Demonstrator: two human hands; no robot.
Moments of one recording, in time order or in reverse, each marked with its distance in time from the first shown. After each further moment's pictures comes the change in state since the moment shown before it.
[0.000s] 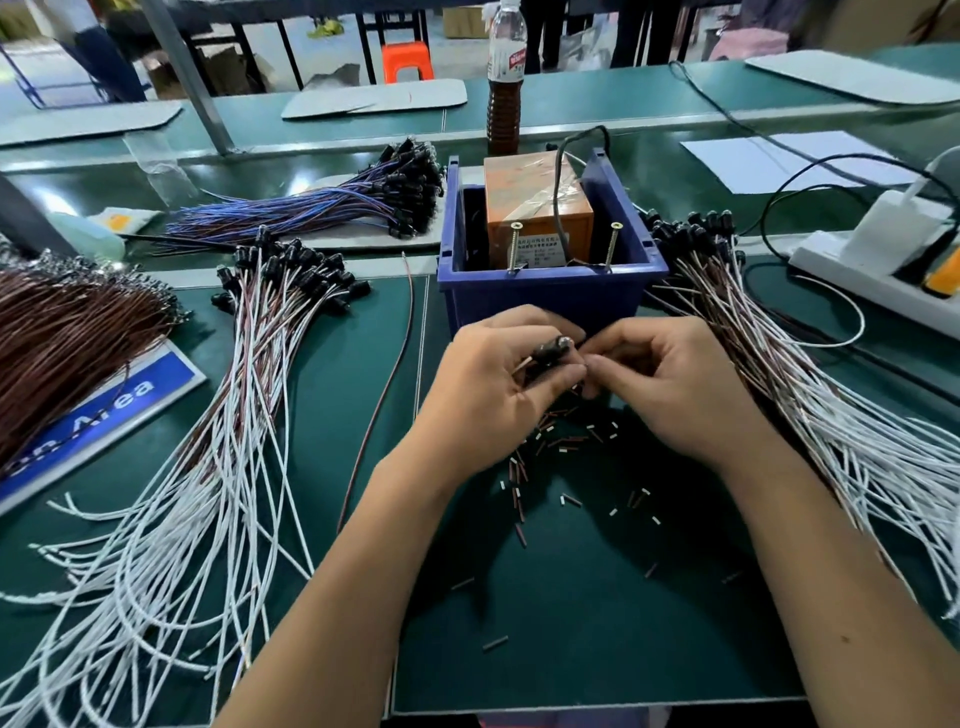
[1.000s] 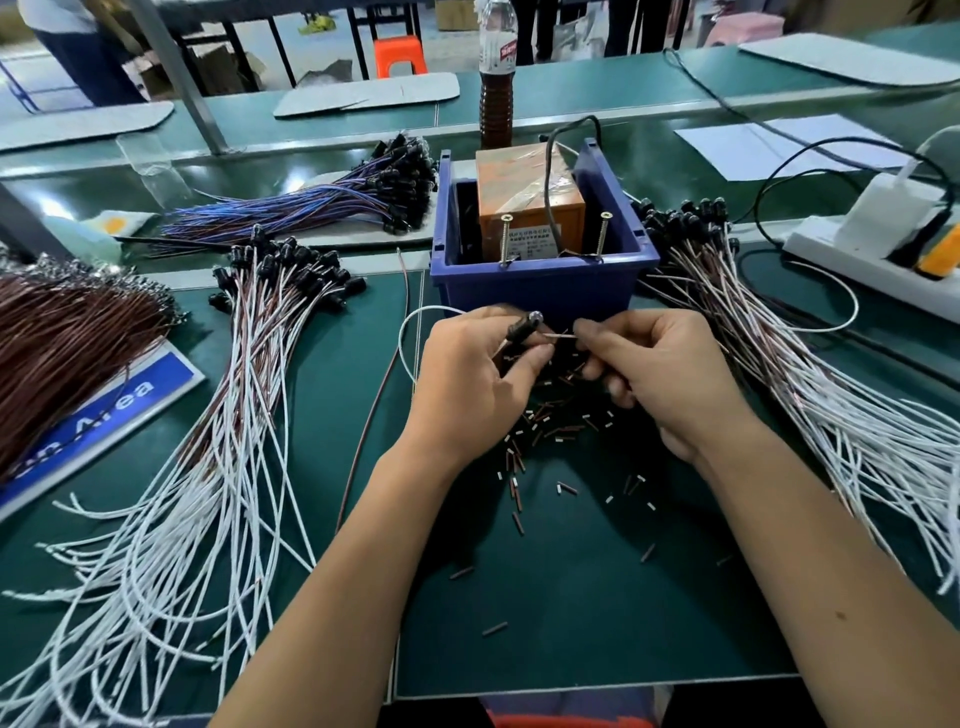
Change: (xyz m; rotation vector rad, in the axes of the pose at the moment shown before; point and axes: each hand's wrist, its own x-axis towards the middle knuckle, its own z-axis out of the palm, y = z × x) left_hand -0.003 -0.005 0.002 0.104 0.166 -0.064; right_hand 0.005 0.006 0.015 0.472 0.186 0.357
